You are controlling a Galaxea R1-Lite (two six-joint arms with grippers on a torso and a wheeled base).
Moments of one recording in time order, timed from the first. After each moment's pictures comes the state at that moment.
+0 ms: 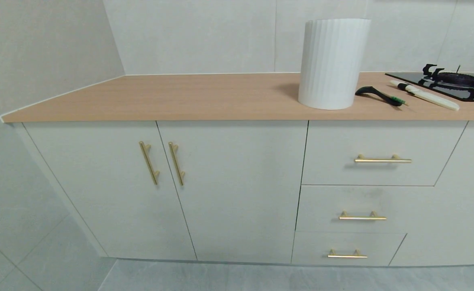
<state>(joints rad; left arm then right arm) 0.00 0.00 0.00 0.00 0.05 0.00 0.00 0.00 0.00 -0.02 0.04 -0.07</state>
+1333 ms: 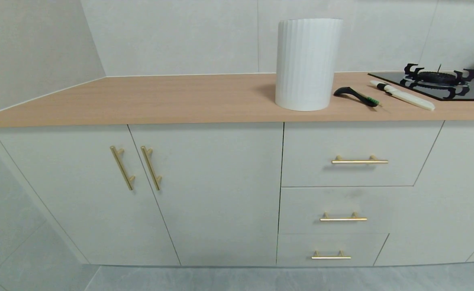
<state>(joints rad) 0.00 0.00 0.00 0.00 0.05 -0.01 0.00 0.00 0.00 -0.02 0.04 -0.07</state>
